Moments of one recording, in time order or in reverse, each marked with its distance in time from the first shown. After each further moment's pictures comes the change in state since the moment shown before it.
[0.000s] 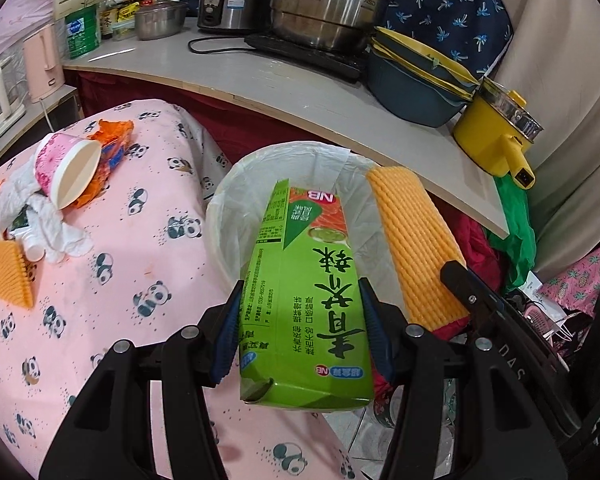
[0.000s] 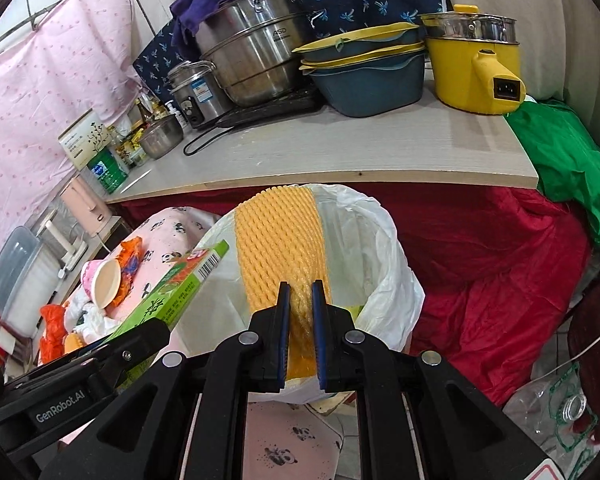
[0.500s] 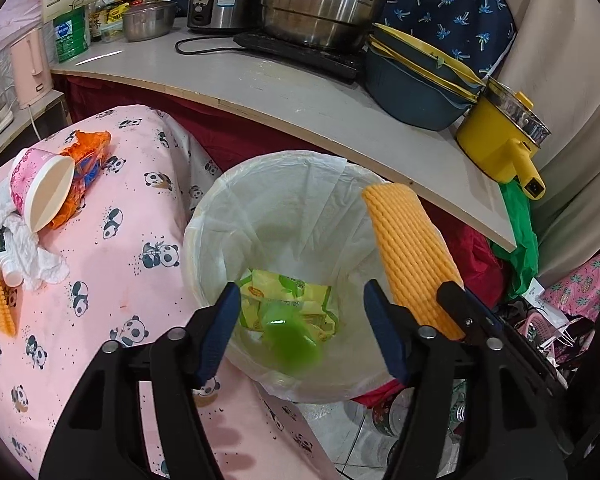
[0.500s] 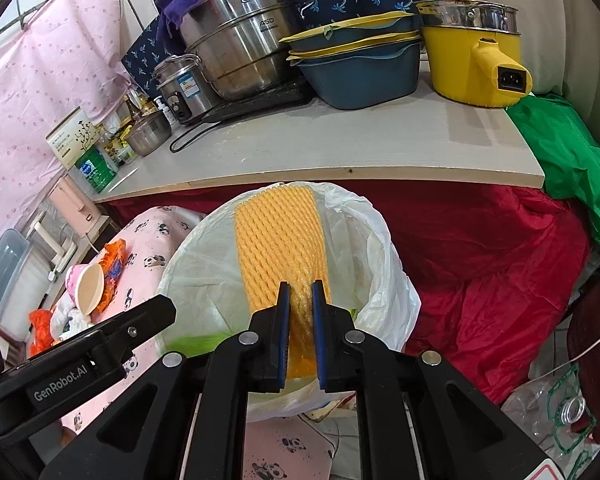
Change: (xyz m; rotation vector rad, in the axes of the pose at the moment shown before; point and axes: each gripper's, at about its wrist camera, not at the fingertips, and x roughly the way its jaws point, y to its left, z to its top) left arm 0.028 -0.006 0.021 0.006 -0.006 -0.007; right arm 0.022 -0.008 0.009 0.008 0.024 -0.023
